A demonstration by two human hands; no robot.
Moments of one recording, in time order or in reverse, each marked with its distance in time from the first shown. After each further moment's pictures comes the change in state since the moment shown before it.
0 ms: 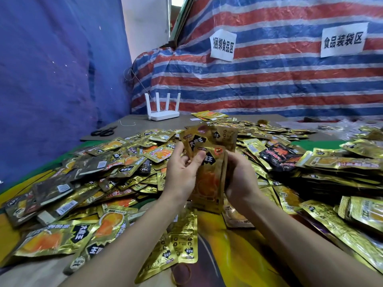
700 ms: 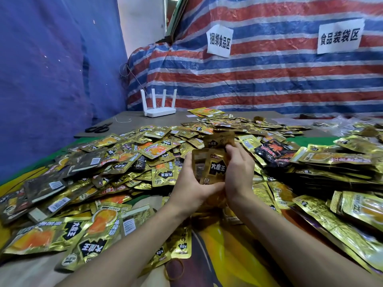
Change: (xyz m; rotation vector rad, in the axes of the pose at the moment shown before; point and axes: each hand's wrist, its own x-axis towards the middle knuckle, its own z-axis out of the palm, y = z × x) left_hand -0.024 -0.018 0.006 0.217 -0.213 0.096; right_hand -0.005 0.003 0.002 -0.149 0.273 -0.258
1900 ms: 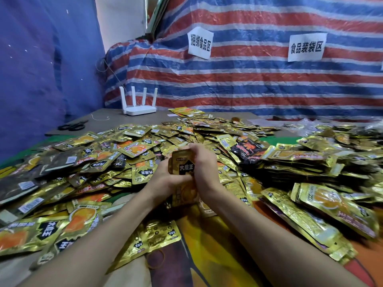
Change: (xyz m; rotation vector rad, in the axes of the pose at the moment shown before) left_hand 0.007 0.008 -0.013 -0.188 -0.197 -0.086; right_hand -0.014 -0.012 0.015 -0.104 -0.214 0.073
